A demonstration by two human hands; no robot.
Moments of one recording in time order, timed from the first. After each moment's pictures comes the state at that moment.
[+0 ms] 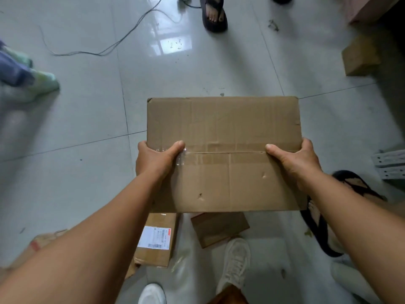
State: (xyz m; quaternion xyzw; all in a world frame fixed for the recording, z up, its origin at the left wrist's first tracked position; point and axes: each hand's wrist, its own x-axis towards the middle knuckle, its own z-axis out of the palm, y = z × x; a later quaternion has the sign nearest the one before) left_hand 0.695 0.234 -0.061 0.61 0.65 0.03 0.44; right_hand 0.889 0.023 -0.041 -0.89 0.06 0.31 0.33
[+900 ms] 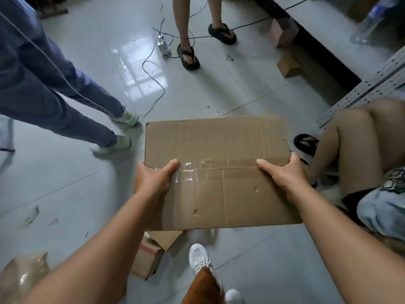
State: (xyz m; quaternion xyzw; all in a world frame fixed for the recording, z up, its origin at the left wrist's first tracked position) left_hand 0.463 0.184 0.176 0.66 0.59 0.03 0.47; right_hand 0.606 -0.062 0.189 -0.88 0.16 0.24 0.38
